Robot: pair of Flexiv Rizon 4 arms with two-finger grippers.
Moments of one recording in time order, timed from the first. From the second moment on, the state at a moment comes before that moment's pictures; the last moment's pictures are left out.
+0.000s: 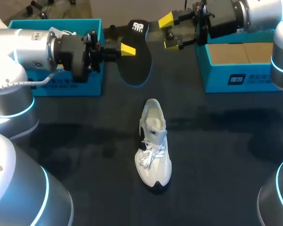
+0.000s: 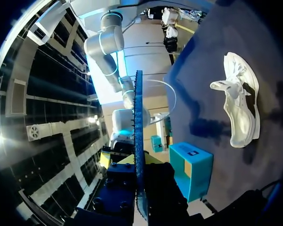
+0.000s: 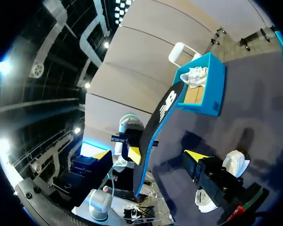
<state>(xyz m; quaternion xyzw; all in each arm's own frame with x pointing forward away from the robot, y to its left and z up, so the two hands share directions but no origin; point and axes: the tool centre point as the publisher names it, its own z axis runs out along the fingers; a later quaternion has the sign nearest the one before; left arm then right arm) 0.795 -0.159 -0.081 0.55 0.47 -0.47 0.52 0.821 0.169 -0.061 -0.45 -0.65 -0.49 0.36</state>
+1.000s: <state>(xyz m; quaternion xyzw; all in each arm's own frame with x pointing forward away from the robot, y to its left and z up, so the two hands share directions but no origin) 0.791 -0.159 -0.059 0.51 0.47 -0.49 0.52 0.810 0.166 -0.073 -0.47 -0.60 -0.50 0.41</state>
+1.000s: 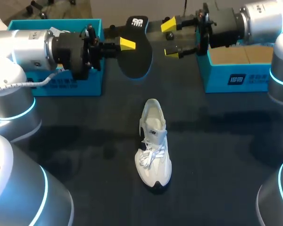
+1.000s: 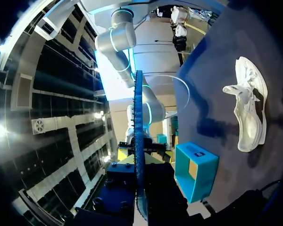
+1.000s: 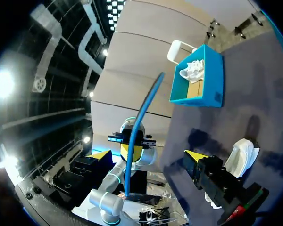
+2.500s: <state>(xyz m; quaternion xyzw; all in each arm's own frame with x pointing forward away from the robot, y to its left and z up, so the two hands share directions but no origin) 0.779 -0.158 -0.038 0.31 0.60 -0.67 0.31 0.802 0.161 -0.078 -0.48 -0.59 -0.49 0.42</state>
